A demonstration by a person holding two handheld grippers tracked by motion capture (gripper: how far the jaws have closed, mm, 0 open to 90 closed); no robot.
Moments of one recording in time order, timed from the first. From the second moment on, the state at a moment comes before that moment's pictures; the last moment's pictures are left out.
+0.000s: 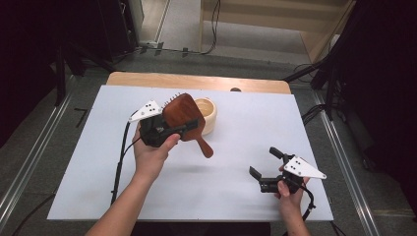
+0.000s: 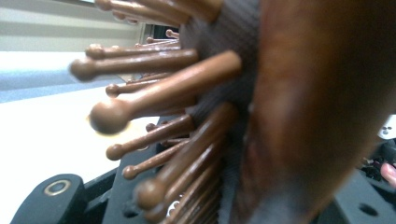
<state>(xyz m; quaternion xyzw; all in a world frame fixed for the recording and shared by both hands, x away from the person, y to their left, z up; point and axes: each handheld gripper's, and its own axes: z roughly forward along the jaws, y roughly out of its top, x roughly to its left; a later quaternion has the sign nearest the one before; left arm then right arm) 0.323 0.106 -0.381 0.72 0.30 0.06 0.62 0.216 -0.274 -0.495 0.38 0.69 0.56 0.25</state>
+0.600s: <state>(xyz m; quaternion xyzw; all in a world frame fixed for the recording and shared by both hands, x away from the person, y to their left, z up) 0.337 0.108 -0.370 0.72 0.30 0.08 0.62 0.204 -0.300 -0.504 0.40 0.69 0.55 0.25</state>
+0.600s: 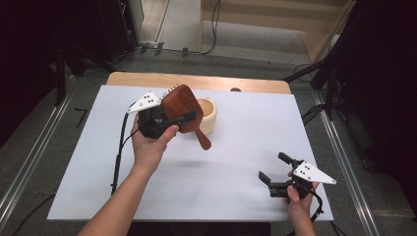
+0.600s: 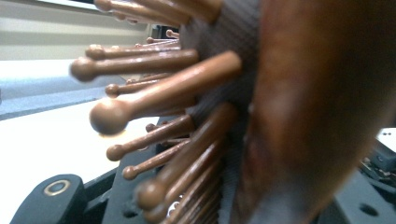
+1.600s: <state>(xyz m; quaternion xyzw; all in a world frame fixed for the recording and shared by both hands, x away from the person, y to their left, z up) 0.358 0.114 -0.353 0.71 0.30 0.10 0.63 0.196 -0.322 -0.510 0.41 0.68 0.55 0.25</state>
